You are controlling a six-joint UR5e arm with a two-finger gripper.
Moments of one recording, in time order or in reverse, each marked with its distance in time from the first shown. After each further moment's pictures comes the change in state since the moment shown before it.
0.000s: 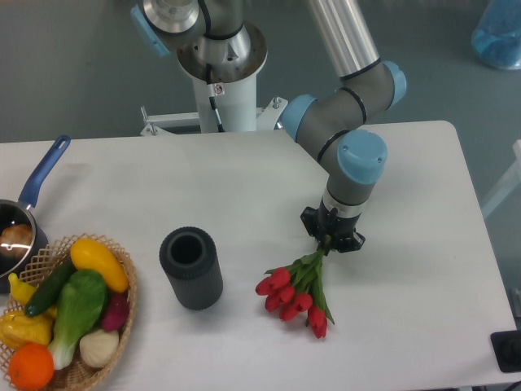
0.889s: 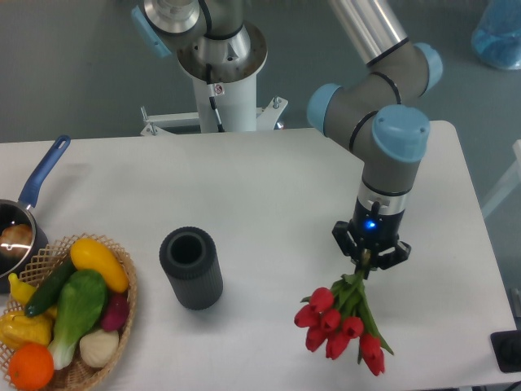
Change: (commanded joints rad) arm 0.009 0.003 0.238 0.000 -0.124 -0.141
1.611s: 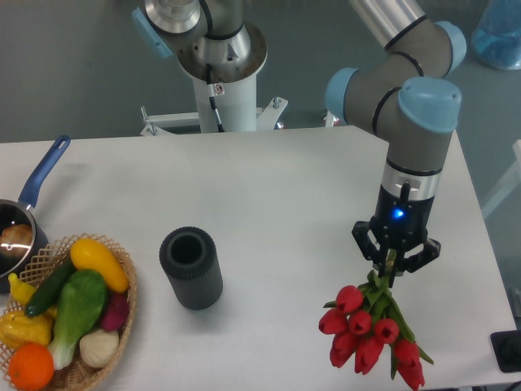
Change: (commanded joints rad) arm 0.032 0.023 0.032 0.000 -0.101 -0.026
